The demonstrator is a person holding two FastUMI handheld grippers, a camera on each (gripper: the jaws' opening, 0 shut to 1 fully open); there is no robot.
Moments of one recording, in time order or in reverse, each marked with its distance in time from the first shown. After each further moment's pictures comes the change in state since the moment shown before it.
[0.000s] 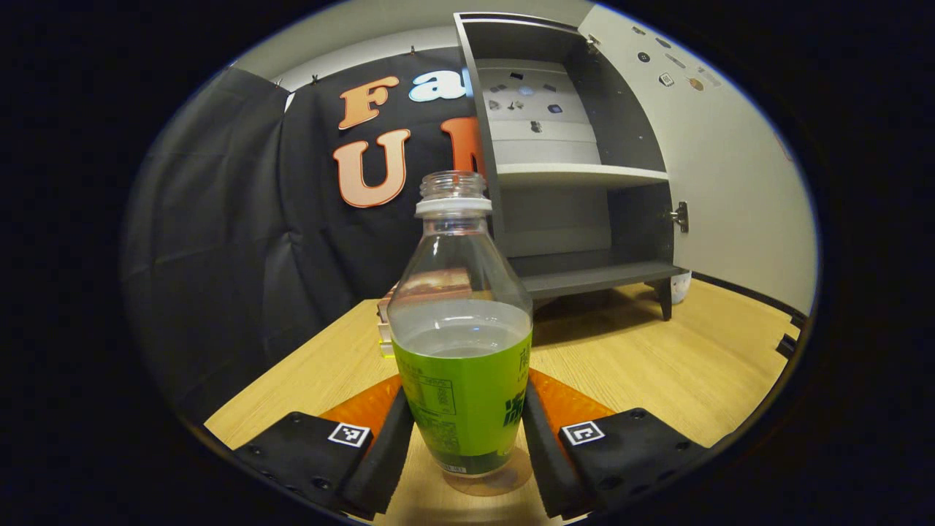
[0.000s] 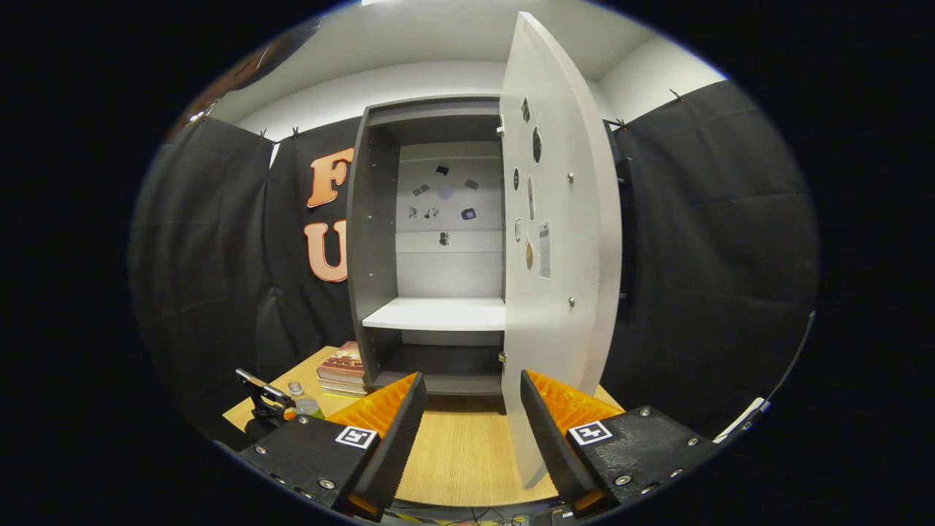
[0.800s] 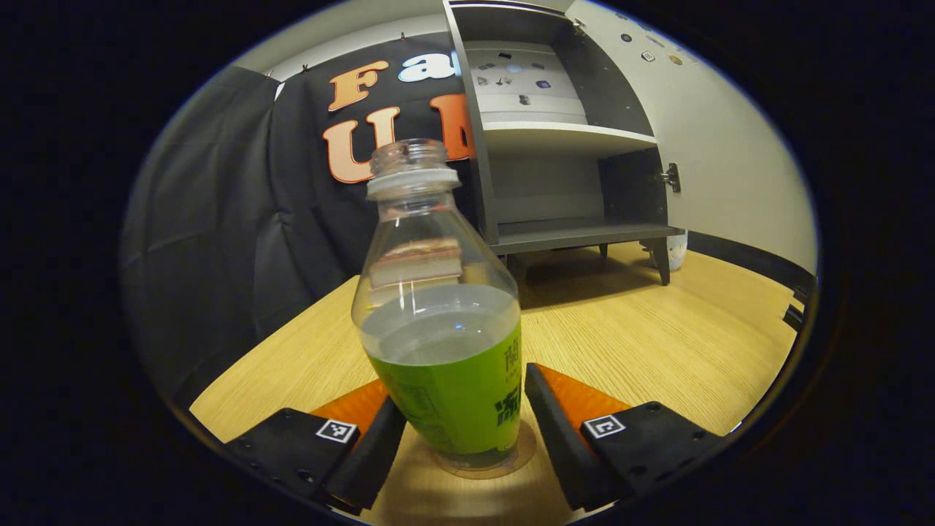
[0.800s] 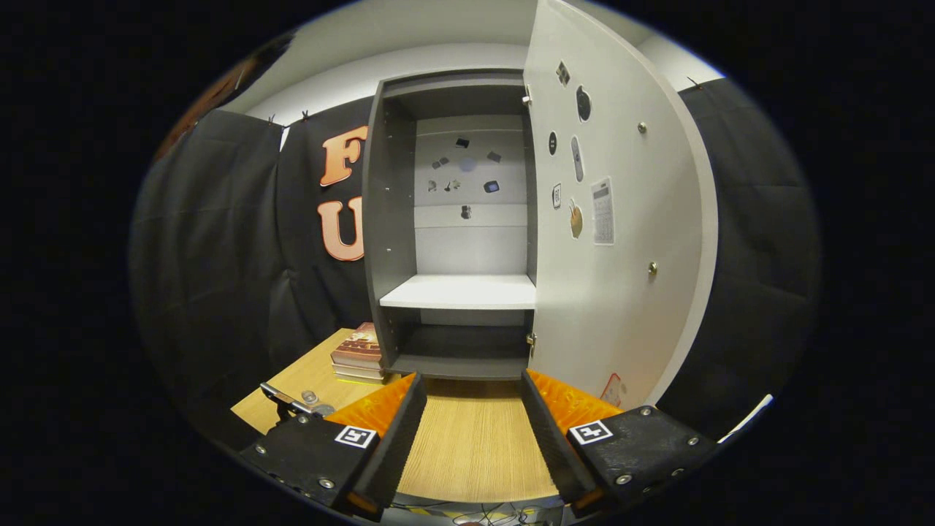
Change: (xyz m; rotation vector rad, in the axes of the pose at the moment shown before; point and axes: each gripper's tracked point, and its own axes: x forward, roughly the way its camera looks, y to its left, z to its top) left arm -0.002 -0.009 -0.043 0.017 0.069 -0.028; right arm 0.026 0.034 -0.024 -0.010 0.086 0.069
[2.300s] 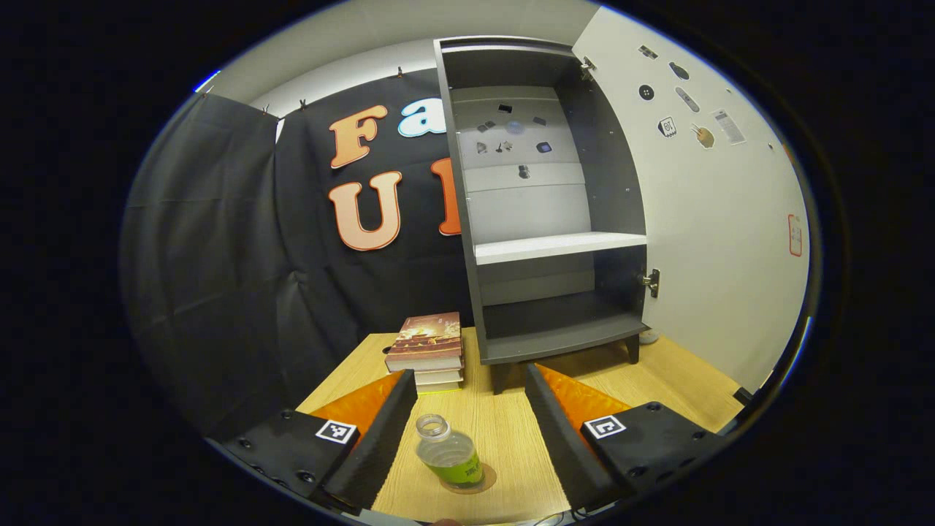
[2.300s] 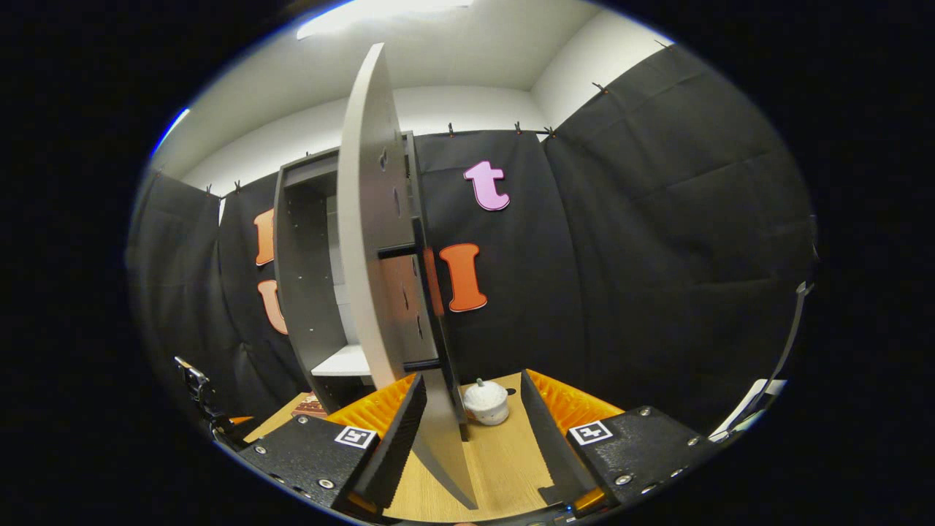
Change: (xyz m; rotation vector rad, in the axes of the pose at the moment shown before) left arm -0.079 -0.019 0.193 -0.003 -0.099 0.053; right arm -0.058 -0.191 0.068 0.211 -0.225 -0.208
